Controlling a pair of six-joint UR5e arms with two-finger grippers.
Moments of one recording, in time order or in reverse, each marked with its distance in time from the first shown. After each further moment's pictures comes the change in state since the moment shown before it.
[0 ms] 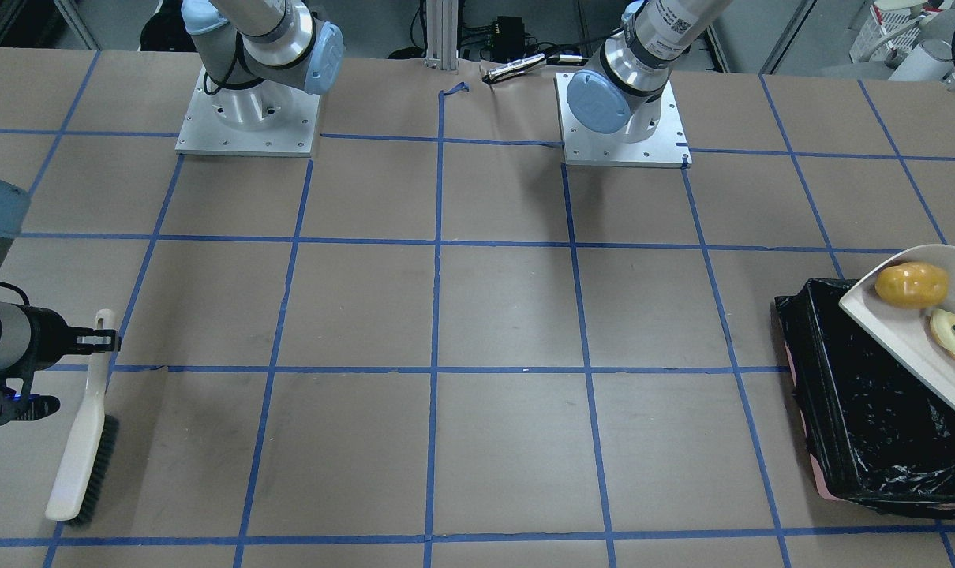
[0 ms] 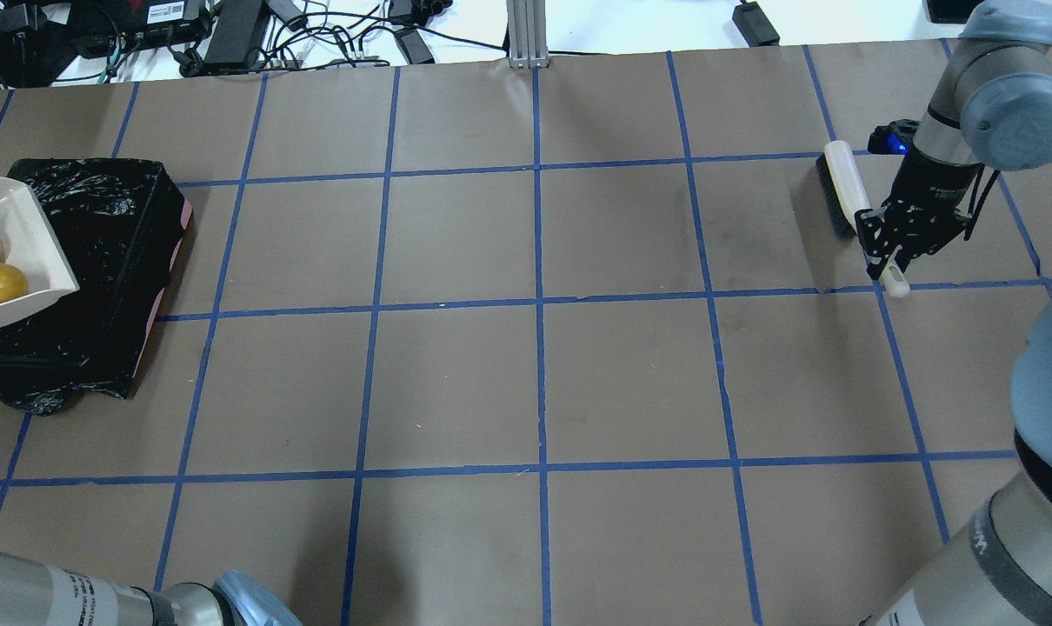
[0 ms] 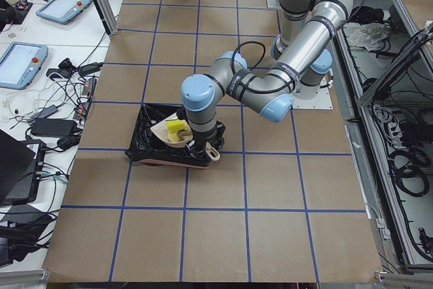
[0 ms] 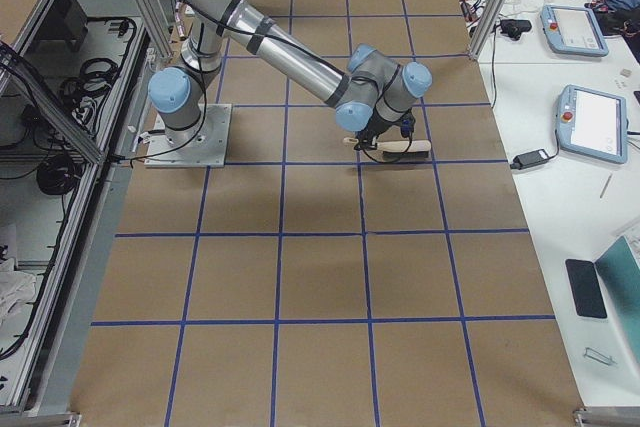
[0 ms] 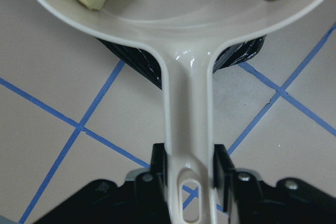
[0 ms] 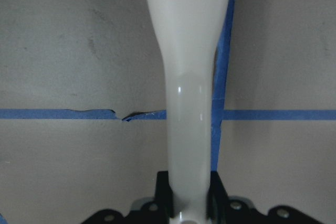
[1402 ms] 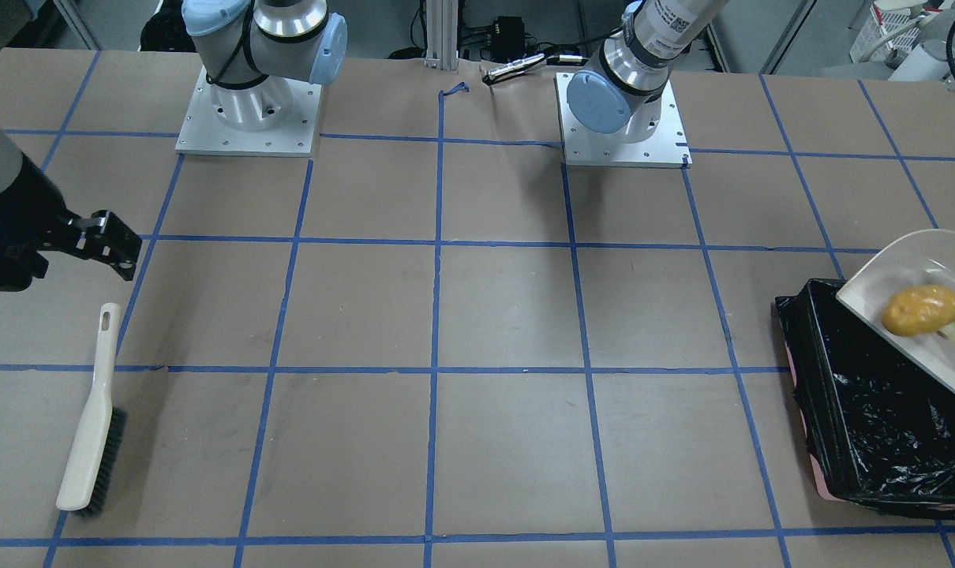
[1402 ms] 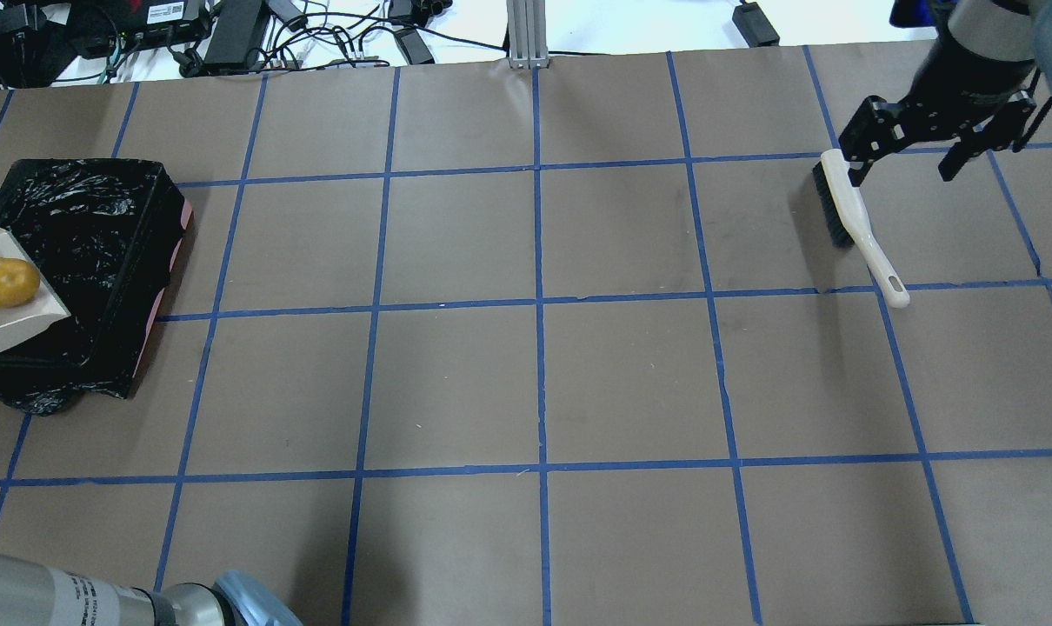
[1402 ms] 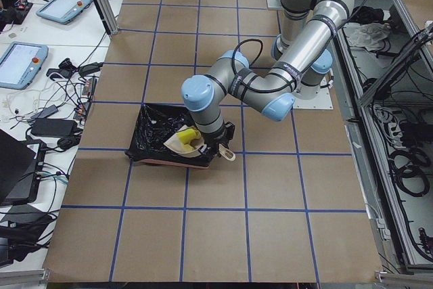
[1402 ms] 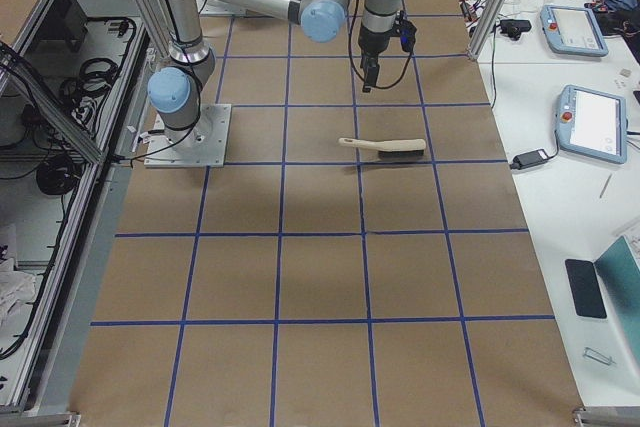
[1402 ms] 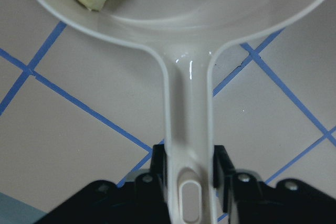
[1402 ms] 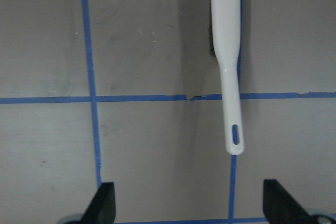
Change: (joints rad) left arm -0.004 0.019 -0.013 -0.080 0.135 -0.155; right arm 0.189 -0.374 -0.019 0.057 0.038 0.149
